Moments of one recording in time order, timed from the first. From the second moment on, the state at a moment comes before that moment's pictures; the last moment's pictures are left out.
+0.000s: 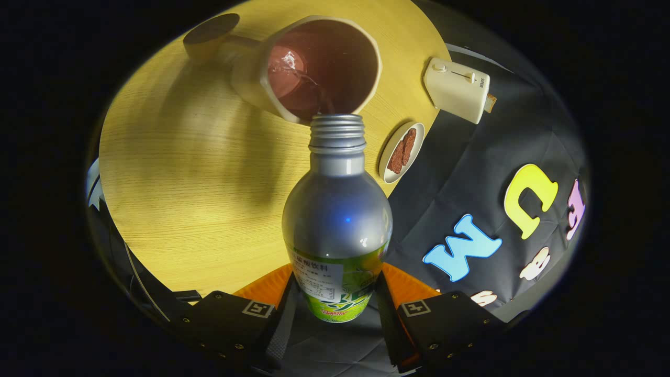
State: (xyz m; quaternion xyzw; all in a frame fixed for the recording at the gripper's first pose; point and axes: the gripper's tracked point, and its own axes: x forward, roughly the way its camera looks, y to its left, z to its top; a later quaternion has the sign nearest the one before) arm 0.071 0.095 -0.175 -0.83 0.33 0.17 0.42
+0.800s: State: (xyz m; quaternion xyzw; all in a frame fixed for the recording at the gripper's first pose) arm 0.071 0.112 -0.164 -0.84 0.35 0.18 0.38
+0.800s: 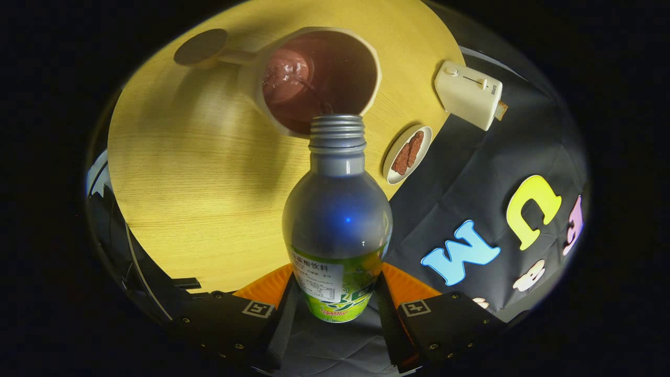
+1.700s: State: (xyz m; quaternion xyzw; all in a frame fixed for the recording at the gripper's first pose) arm 0.068 0.119 -0.153 -0.85 0.35 0.16 0.36
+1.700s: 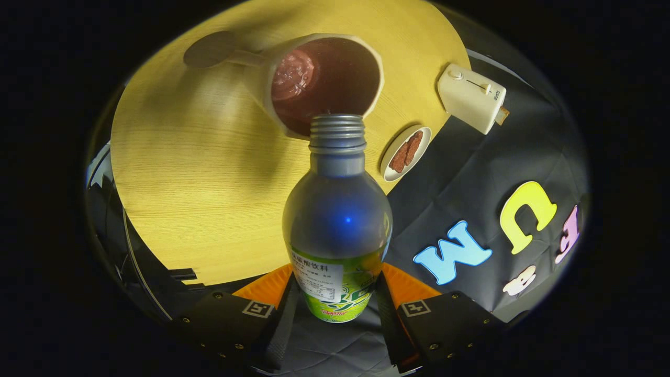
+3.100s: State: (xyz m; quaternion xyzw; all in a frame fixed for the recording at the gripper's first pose) arm 0.050 0.099 -0.222 -0.66 0.37 0.27 0.60
